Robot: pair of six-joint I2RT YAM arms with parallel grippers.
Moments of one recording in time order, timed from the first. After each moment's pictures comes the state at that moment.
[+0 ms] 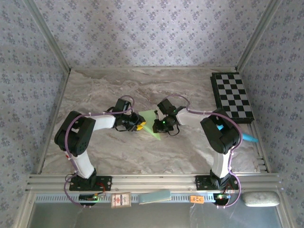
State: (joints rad) left arm -0.47 1.77 0.85 -0.03 0.58 -1.17; right arm 0.65 1.86 1.09 -0.39 -0.36 0.46
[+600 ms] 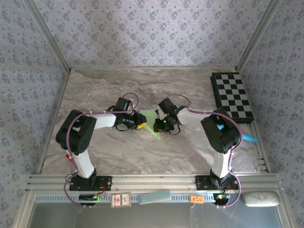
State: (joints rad) left arm -0.47 1.79 0.88 -0.02 0.63 -0.89; right arm 0.64 1.86 1.09 -0.39 -0.38 0.46
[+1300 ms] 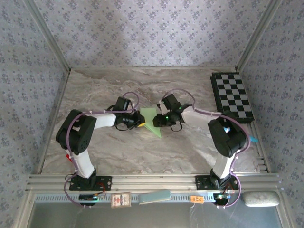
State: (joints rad) left arm -0.46 1.78 0.88 -0.02 0.60 -0.87; right arm 0.61 1.75 1.08 -0.33 -0.34 0.38
